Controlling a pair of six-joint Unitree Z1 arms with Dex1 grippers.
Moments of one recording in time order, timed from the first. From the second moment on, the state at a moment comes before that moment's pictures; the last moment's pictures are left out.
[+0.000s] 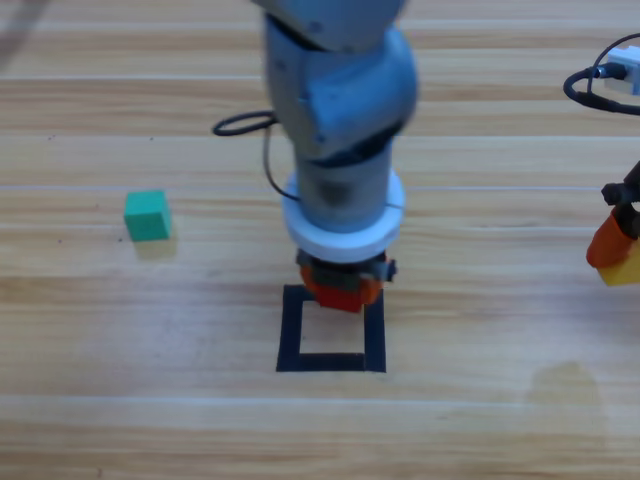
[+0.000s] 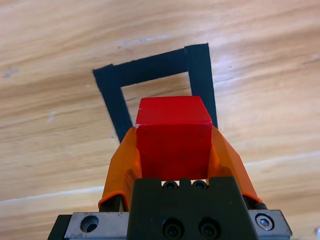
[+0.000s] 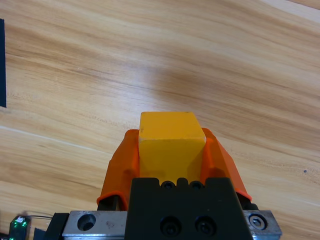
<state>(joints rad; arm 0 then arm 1) -0.93 2.28 -1.93 1.10 0.14 -0.79 0.59 1.80 -1.22 0.76 0.00 0.33</state>
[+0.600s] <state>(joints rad) -0.94 2.34 -1.93 1.13 0.12 -0.98 0.59 1.81 -1.22 0.76 0.02 0.30</state>
